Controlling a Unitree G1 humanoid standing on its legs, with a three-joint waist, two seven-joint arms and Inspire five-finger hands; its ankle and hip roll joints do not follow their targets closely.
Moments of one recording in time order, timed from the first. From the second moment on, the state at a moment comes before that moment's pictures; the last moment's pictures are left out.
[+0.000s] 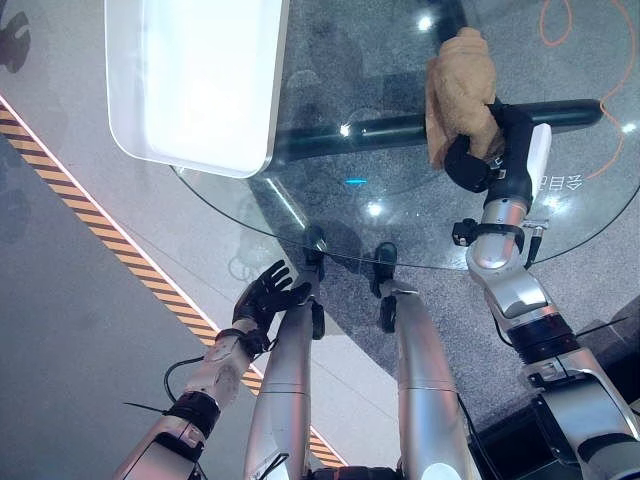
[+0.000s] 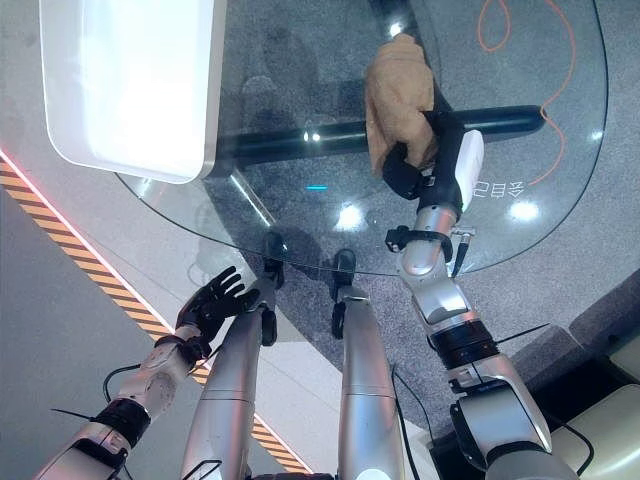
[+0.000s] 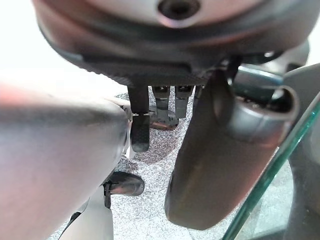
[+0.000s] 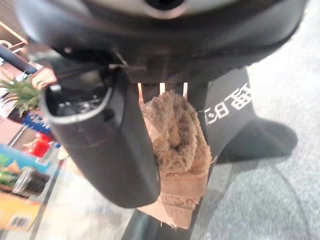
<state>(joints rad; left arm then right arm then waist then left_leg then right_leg) -0.35 0.37 -0.41 0.70 -0.88 -0.12 -0.03 -0.68 -0.51 0.31 0.28 0.08 0.06 -0.65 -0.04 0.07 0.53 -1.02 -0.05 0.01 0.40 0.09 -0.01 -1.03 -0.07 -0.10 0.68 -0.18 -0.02</state>
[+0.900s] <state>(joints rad) -0.36 0.35 -0.42 0.65 -0.89 -0.10 -0.03 -0.68 -0.44 0.66 0.22 0.11 0.03 -0.20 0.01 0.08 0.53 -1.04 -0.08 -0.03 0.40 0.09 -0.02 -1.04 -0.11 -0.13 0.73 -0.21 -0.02</state>
